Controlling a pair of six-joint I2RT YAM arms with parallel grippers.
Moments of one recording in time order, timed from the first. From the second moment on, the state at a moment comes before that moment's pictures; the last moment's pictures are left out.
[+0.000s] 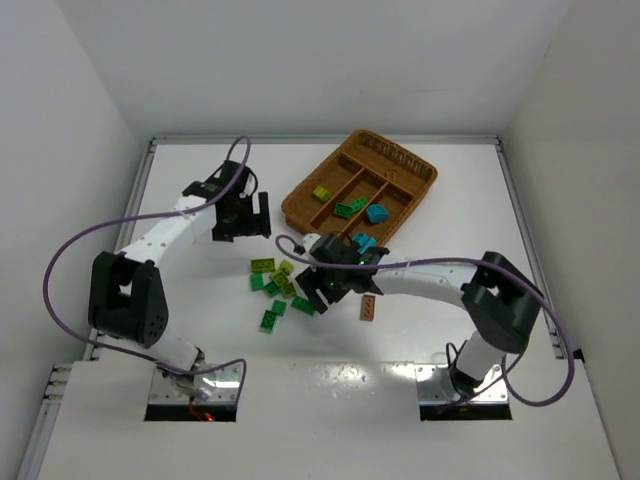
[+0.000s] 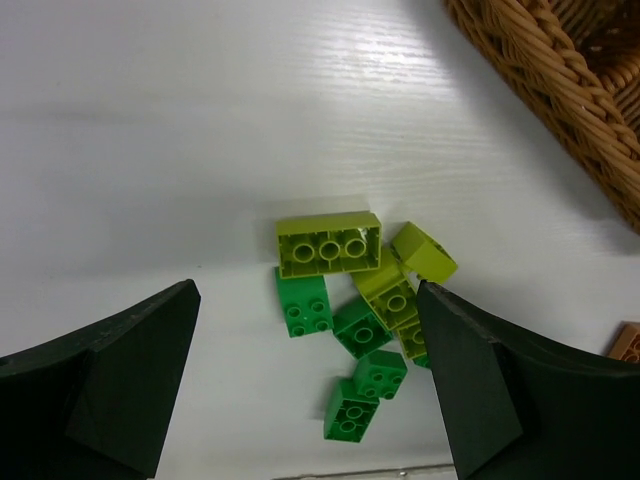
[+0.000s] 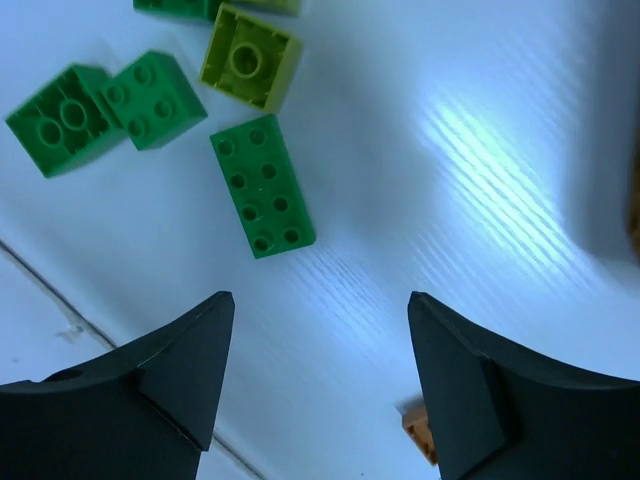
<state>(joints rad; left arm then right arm) -0.28 1.55 1.21 -0.74 -0.05 -0.39 0.93 1.62 0.96 -0.31 -0.04 0.22</state>
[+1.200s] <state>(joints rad) -0.11 1.56 1.32 -0.75 -0.05 -0.39 0.84 1.56 1.02 -0.27 0.23 0.24</state>
